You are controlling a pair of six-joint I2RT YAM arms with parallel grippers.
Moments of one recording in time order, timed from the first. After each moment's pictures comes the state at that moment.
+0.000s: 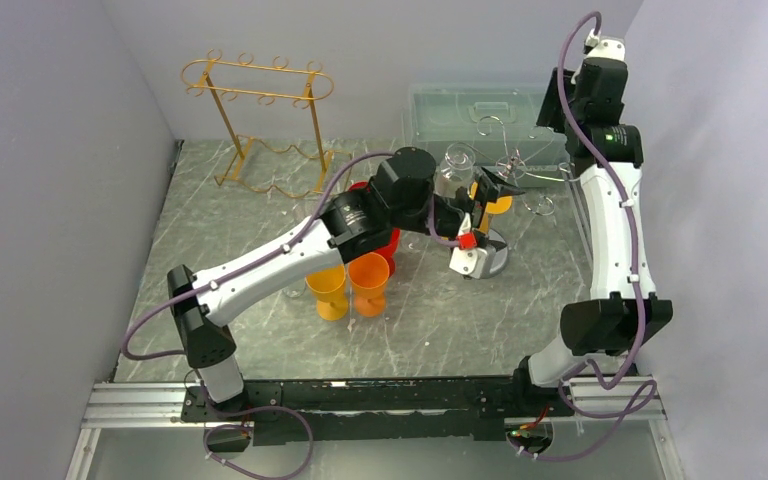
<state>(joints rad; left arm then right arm) -1.08 1.72 1.88 -0.28 0.59 1.03 0.00 1.57 1.94 -0.71 0.25 0.10</state>
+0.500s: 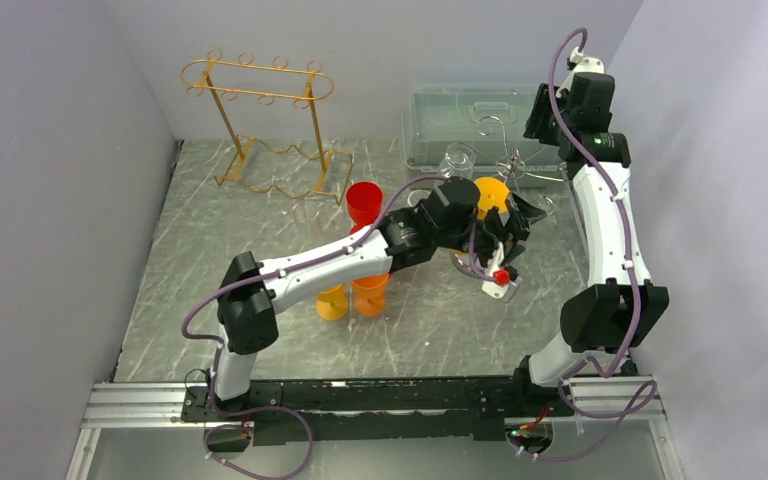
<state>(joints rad) -1.11 1.94 1.86 -0.14 0.52 1.34 -0.05 1.59 1.80 -0.61 0.03 0.13</state>
